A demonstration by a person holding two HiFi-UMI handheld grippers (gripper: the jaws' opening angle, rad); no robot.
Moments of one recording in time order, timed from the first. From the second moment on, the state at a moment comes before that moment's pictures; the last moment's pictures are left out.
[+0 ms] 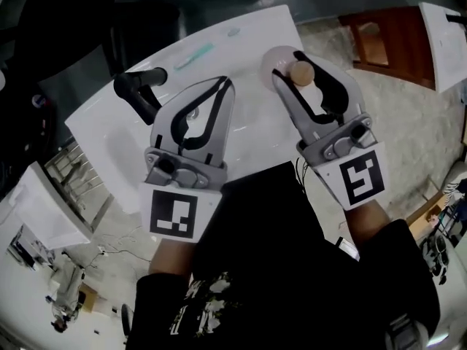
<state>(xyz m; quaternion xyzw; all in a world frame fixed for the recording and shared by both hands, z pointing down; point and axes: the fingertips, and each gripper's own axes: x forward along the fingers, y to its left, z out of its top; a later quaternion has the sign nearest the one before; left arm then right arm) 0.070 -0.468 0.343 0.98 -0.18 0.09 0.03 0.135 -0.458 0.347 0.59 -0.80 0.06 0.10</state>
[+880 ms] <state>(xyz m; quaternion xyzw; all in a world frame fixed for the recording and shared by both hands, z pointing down) 0.115 -0.539 0.445 0.96 -0.26 0.09 0.07 0.172 -0.536 0.442 0.54 -0.83 0.07 0.11</state>
